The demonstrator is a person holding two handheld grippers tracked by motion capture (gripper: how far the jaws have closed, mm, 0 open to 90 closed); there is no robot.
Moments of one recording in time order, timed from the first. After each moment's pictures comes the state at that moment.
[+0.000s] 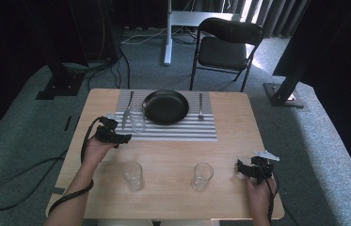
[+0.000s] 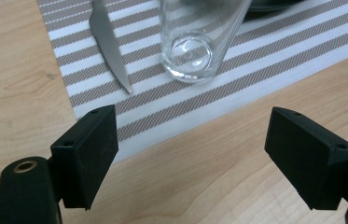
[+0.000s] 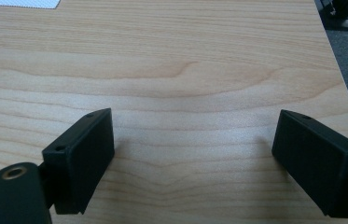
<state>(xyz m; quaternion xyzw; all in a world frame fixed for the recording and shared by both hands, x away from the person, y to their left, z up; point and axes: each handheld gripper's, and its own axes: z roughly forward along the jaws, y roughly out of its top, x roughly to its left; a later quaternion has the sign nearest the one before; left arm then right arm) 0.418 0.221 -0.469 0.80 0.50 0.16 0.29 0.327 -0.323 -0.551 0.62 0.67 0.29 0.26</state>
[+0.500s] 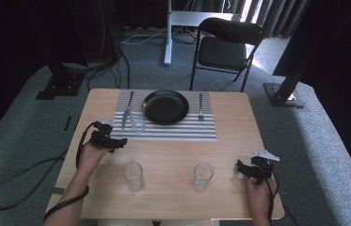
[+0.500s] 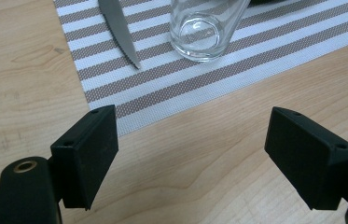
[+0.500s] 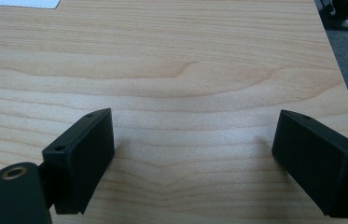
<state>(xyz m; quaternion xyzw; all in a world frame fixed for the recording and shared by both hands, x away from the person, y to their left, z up) 0.402 0.235 -0.477 0.79 0.51 0.16 0.29 0.327 -0.323 -0.551 0.62 0.67 0.29 0.26</state>
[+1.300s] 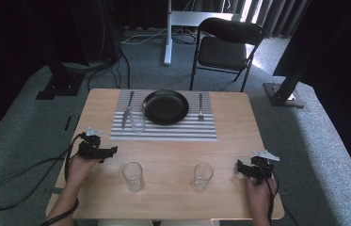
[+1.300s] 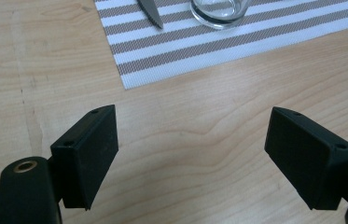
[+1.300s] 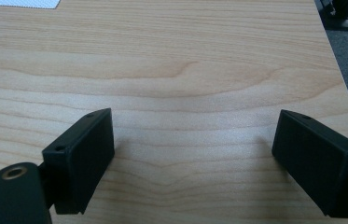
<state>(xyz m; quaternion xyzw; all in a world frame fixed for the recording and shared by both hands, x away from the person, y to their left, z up) 0.364 0.269 -0.490 0.77 0.53 0.16 0.32 0.327 -0.323 -0.551 0.62 0.67 0.29 0.26</state>
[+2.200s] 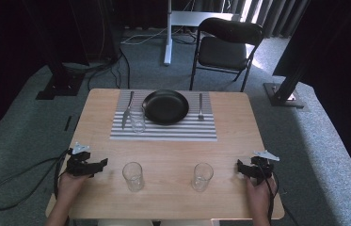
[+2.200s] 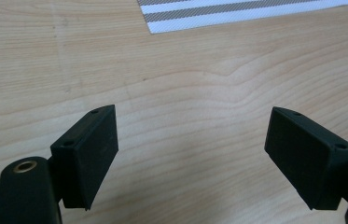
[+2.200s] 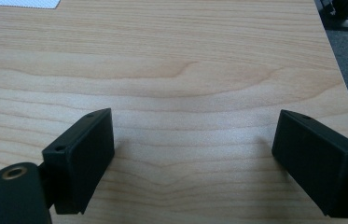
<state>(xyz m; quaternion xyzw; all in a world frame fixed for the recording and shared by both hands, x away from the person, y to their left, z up) 0.317 0.299 -0.514 0.75 0.54 0.19 0.34 0.327 -0.323 -0.551 0.63 0.67 0.29 0.26</state>
